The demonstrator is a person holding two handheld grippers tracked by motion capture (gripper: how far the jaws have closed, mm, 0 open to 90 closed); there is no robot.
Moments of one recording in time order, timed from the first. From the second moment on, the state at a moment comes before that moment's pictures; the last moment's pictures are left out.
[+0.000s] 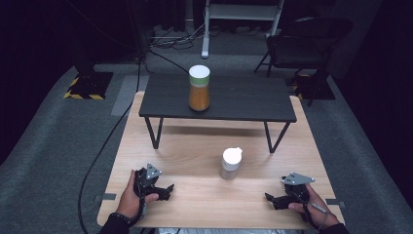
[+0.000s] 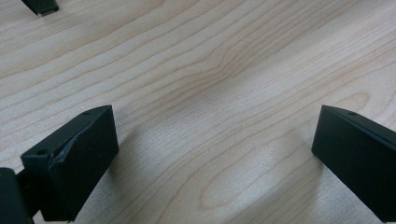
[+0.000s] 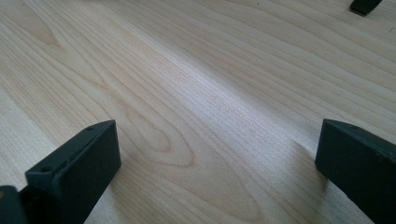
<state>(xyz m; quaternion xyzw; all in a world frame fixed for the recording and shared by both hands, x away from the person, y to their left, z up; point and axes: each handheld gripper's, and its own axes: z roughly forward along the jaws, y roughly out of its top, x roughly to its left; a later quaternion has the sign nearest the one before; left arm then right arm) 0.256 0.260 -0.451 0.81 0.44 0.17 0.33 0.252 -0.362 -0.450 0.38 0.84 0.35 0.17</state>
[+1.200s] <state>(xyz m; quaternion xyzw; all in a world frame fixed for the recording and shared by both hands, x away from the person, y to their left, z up) 0.257 0.262 -0.451 0.82 0.44 0.17 0.33 0.250 -0.355 -0.444 0.39 0.84 0.33 0.18</state>
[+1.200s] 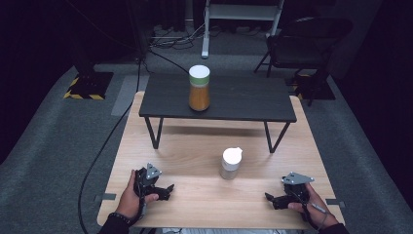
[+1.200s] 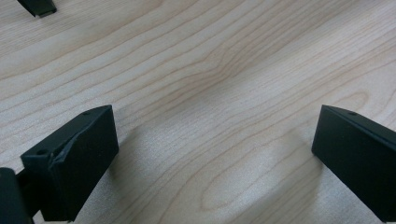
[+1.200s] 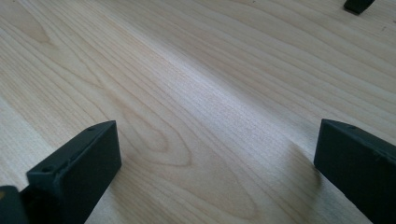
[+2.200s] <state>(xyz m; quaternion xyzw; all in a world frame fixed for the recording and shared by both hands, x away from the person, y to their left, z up) 0.257 0.262 -0.451 0.82 0.44 0.17 0.33 0.221 -0.322 -0.430 0.41 0.78 0.40 0.24</state>
